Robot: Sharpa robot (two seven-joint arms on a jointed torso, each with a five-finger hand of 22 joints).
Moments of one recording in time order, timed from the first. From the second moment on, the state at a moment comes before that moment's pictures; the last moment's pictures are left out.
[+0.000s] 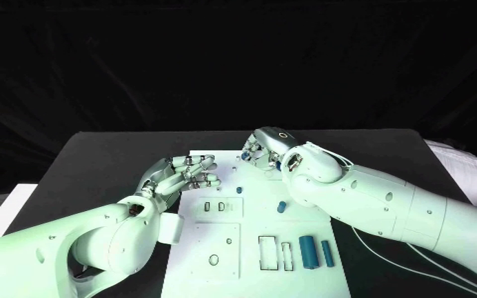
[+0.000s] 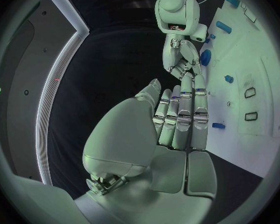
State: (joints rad) left arm 1.15 -0.92 -0.02 1.81 0.05 -0.49 0.40; left_hand 1.47 0.00 0.16 0.12 0.05 0.99 0.21 0.07 0.07 1.10 0.15 0.07 0.07 1.19 0.09 0.14 0.27 0.16 1.11 0.19 0.17 0.08; right arm 1.11 -0.61 0.17 1.36 -1.73 -0.39 -0.24; right_hand 1.34 -0.10 0.44 0.02 0.12 1.19 0.11 0.09 0.08 1.28 0.05 0.07 0.07 1.47 -0.02 1.17 0.88 0.11 1.28 0.08 1.33 1.07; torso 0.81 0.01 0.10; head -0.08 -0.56
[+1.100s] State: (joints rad) left arm 1.15 -0.91 -0.02 1.81 0.05 -0.49 0.40; left_hand 1.47 0.00 0.16 0.12 0.05 0.99 0.21 0.07 0.07 1.10 0.15 0.07 0.07 1.19 0.09 0.14 0.27 0.16 1.11 0.19 0.17 0.08; right arm 1.12 -0.53 0.17 1.28 -1.71 -0.37 -0.26; right_hand 1.32 -0.11 0.44 0.04 0.12 1.19 0.11 0.07 0.08 1.27 0.05 0.07 0.07 1.47 -0.02 1.17 0.88 0.11 1.28 0.08 1.33 1.07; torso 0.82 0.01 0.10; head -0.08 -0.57
